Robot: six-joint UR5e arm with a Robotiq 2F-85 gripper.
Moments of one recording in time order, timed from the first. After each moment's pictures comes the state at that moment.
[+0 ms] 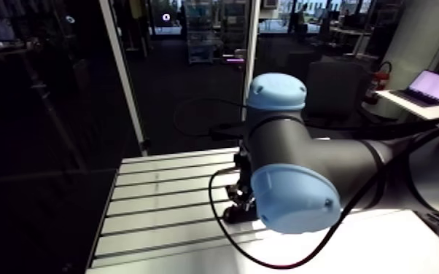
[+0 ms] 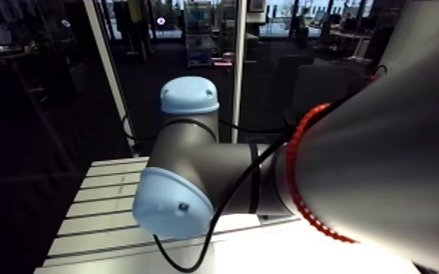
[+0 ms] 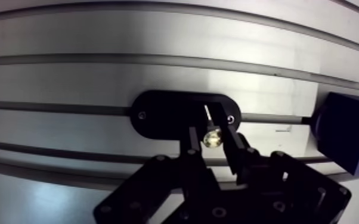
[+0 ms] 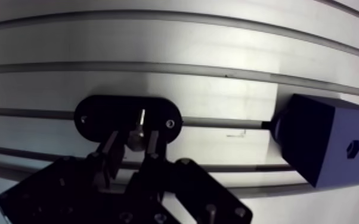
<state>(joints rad) -0.20 -1.42 2.29 -2.57 -1.59 -1.85</state>
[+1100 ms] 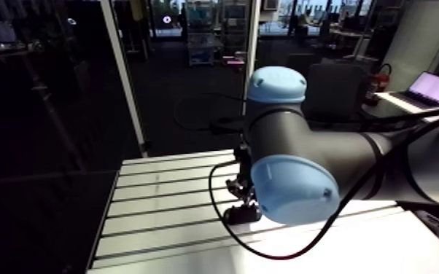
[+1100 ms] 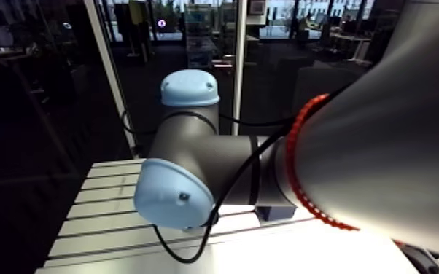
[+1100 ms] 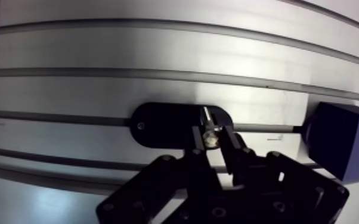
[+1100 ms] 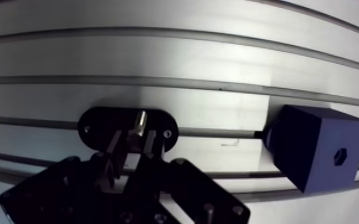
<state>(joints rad) -0.20 -1.43 2.26 -2.56 -1.59 -1.85</state>
